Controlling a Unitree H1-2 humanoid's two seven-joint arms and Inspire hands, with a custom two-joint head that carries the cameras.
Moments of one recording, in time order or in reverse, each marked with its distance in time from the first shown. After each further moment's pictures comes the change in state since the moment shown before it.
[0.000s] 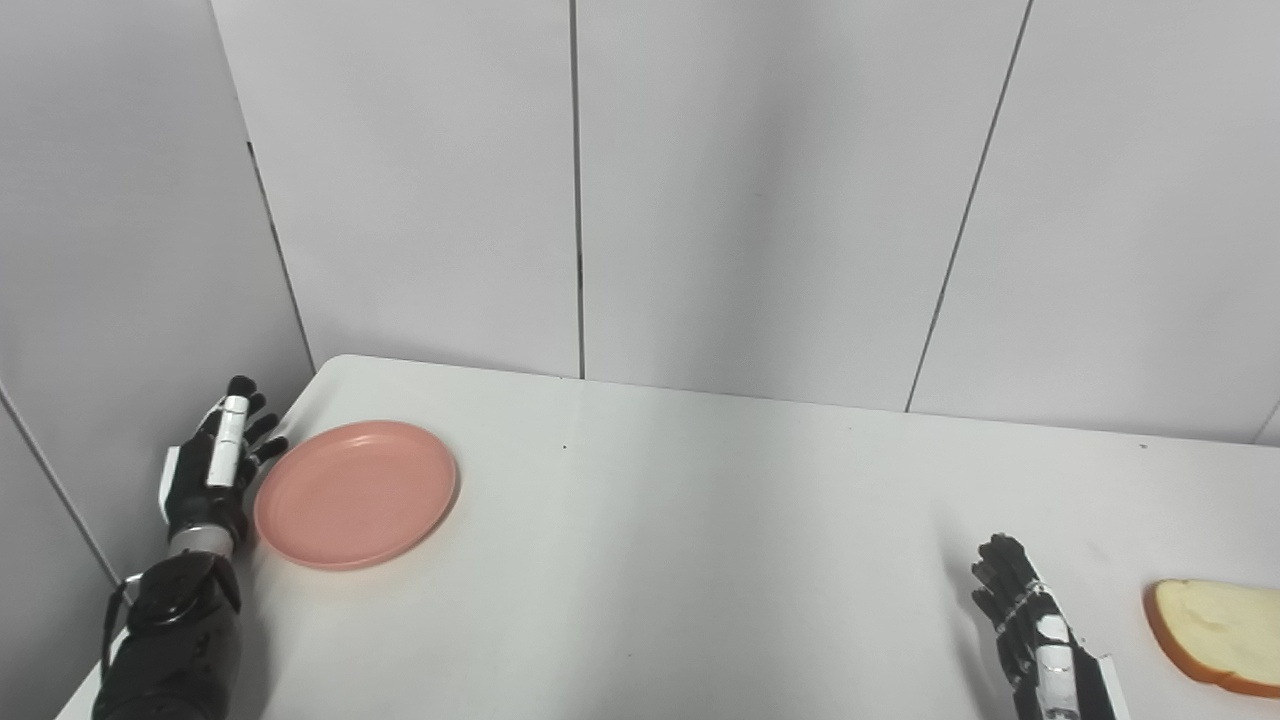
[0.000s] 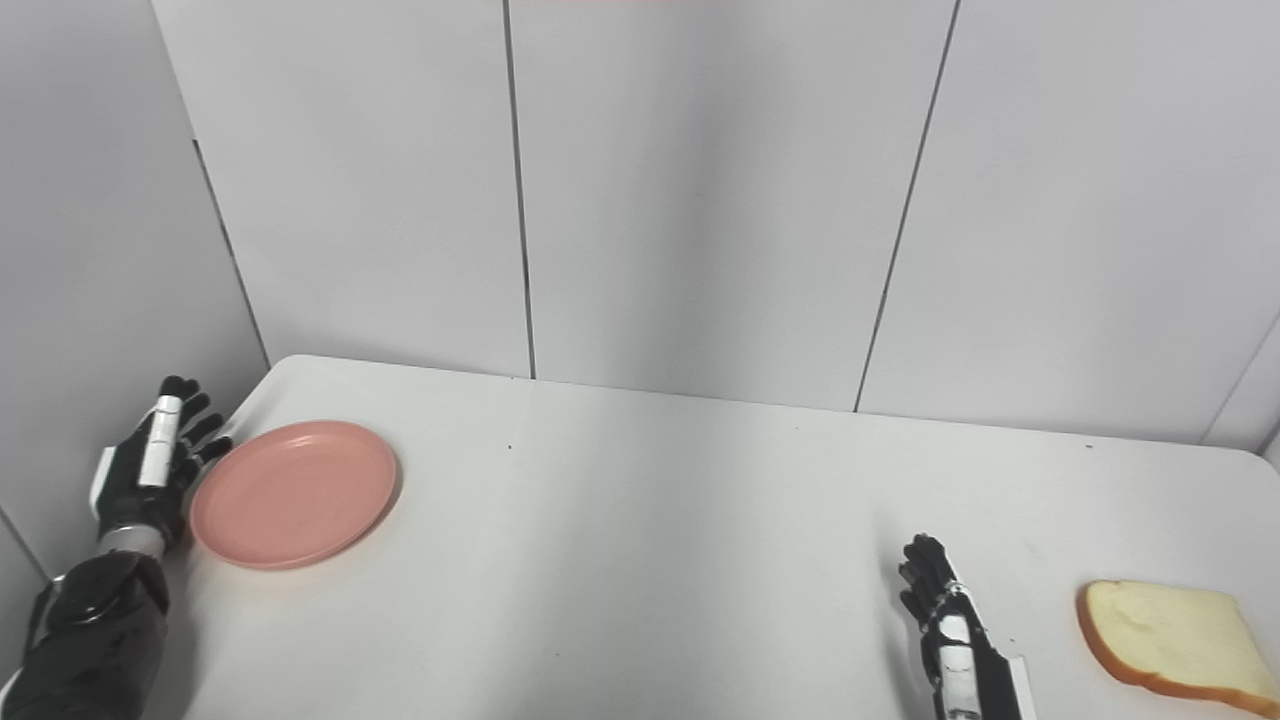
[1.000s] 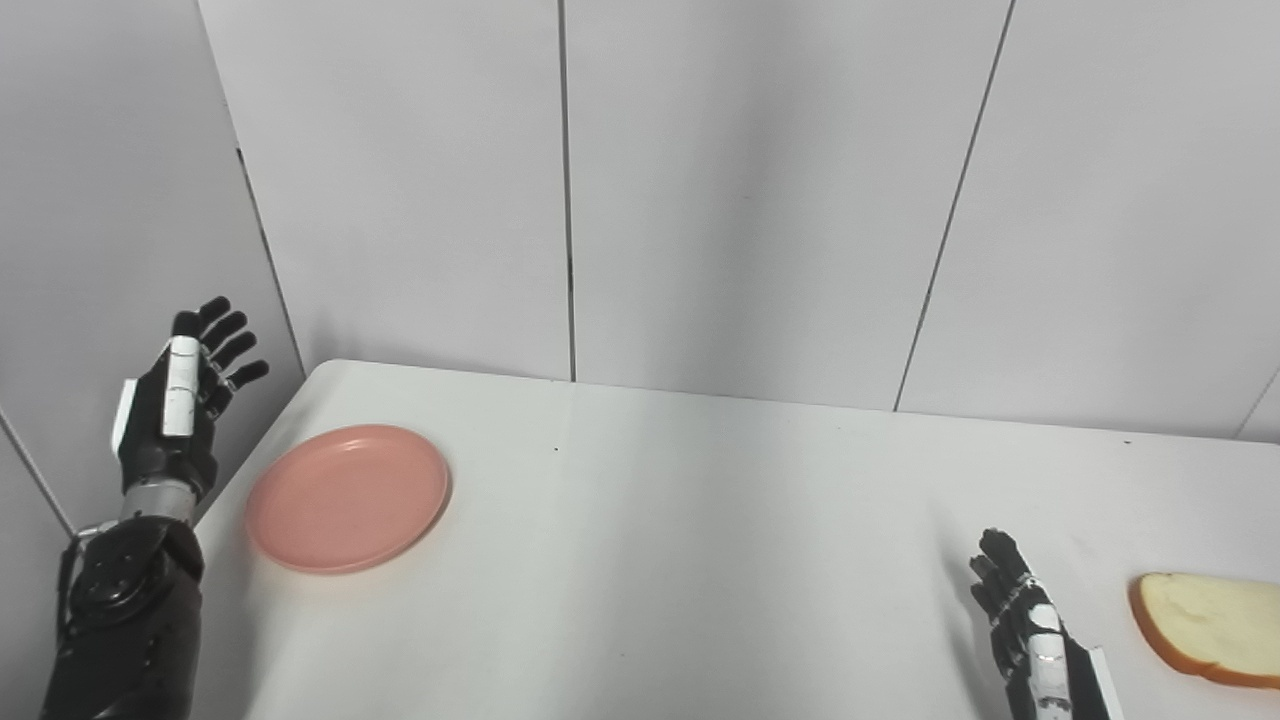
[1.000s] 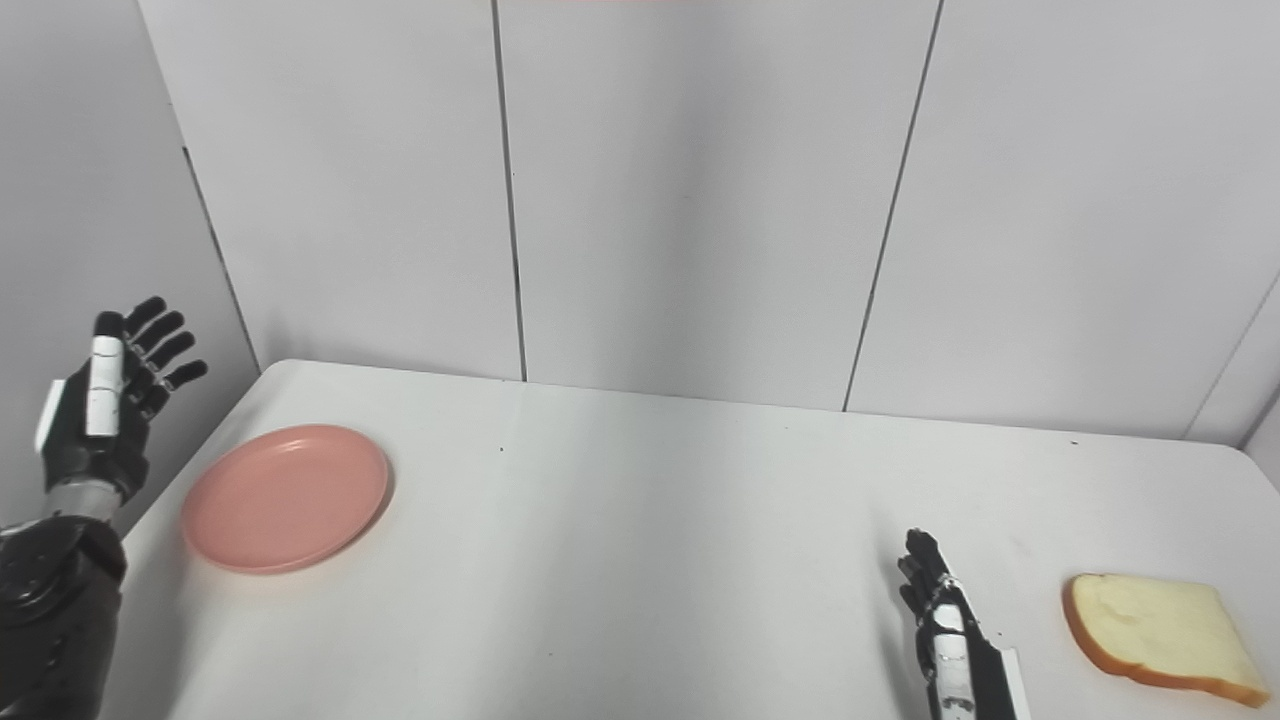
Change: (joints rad) left arm 0.112 0.014 0.053 -0.407 -0.036 0.123 -0.040; right arm -0.028 -0.004 -0.001 0.036 0.007 -0.001 0.009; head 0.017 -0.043
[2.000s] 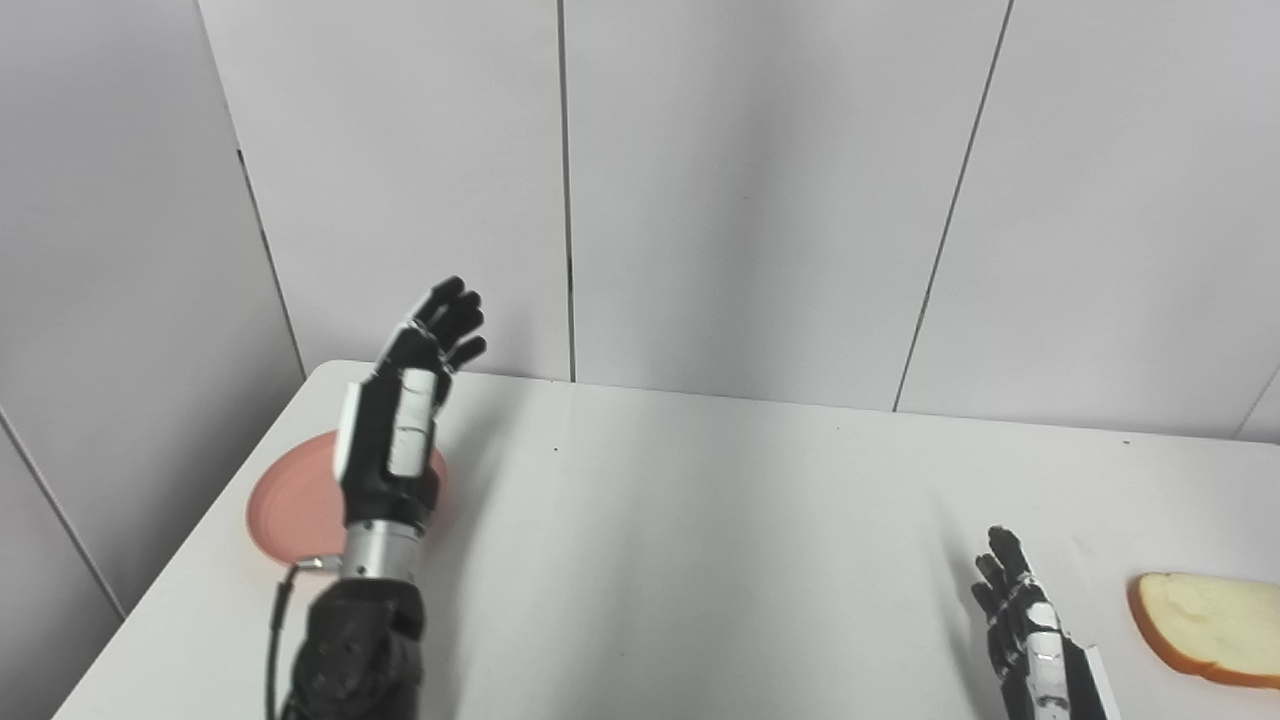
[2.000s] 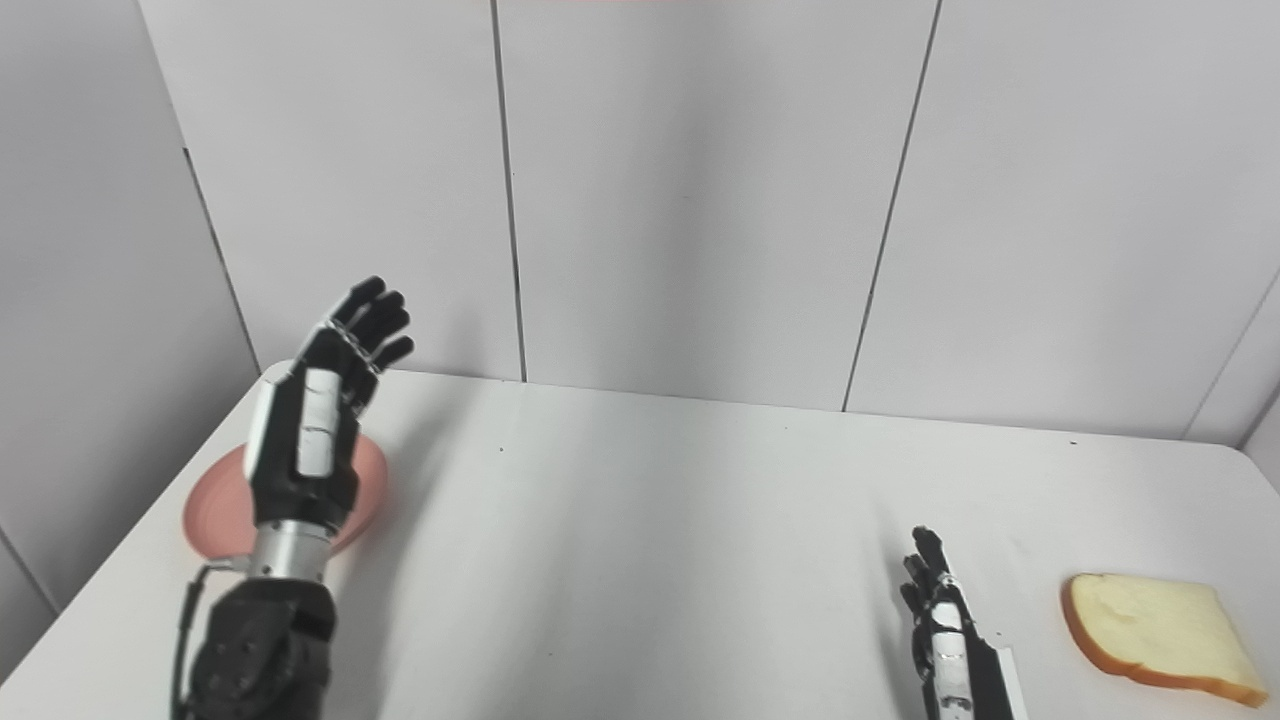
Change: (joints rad) left arm 0.159 -0.312 -0.238 -0.694 0.155 0.132 0.132; right arm 0.000 -0.007 0.003 0.002 0.017 0.002 0.007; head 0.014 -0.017
